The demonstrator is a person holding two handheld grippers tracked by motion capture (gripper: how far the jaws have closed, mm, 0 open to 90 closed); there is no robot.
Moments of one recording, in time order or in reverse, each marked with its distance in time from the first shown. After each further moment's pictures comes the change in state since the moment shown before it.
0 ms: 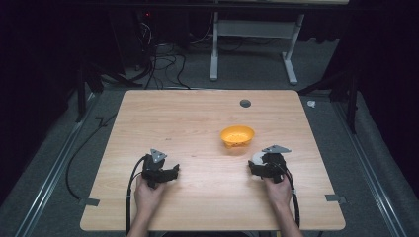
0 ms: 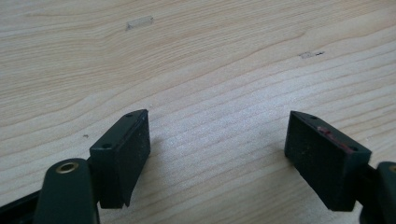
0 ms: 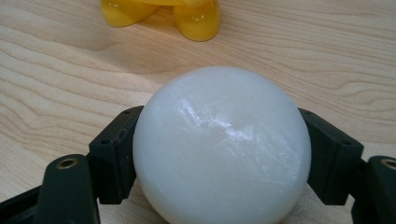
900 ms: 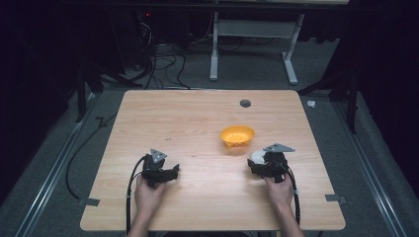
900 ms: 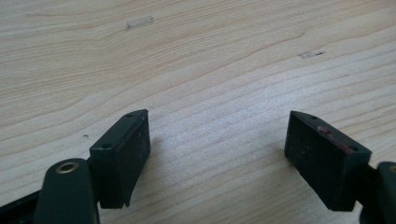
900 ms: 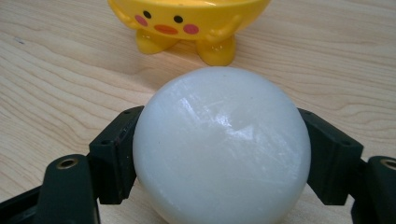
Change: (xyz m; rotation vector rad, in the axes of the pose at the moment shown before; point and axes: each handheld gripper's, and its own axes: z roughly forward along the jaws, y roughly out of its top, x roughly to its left) left arm 0.000 0.000 0.000 0.000 0.000 0.000; right arm 0.004 0.009 -0.018 -0.049 0.055 0.002
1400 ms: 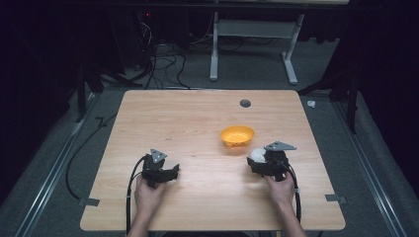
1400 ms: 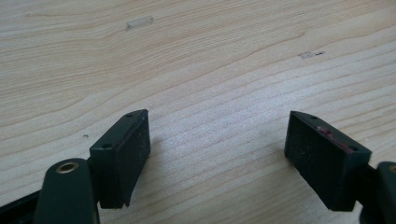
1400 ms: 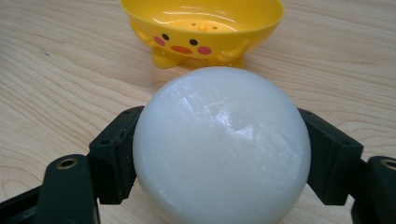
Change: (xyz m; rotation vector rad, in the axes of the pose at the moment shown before) left arm 0.000 0.000 0.000 0.000 0.000 0.000; right arm 0.003 0.010 -0.011 -0.020 0.029 -0.021
